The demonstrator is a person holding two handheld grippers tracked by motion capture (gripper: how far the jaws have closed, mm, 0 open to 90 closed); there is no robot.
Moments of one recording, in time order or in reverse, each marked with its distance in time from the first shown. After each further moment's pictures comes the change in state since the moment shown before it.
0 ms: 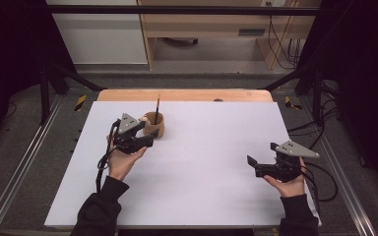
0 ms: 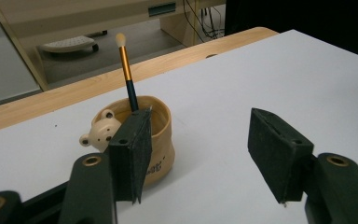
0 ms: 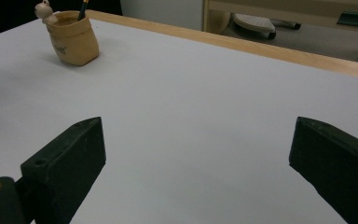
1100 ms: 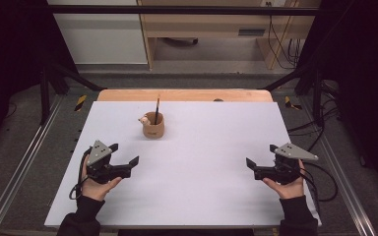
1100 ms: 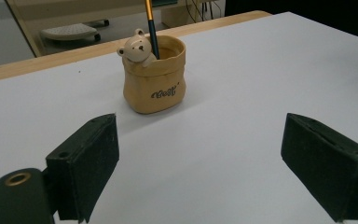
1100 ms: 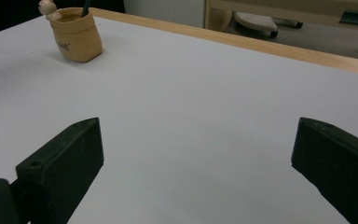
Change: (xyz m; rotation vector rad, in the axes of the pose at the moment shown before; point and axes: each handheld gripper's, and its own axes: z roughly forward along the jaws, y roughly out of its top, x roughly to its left) left arm 0.016 -0.065 -0.066 0.001 0.004 -0.043; right arm 0.005 -0.004 -0.001 0.004 0.005 -0.001
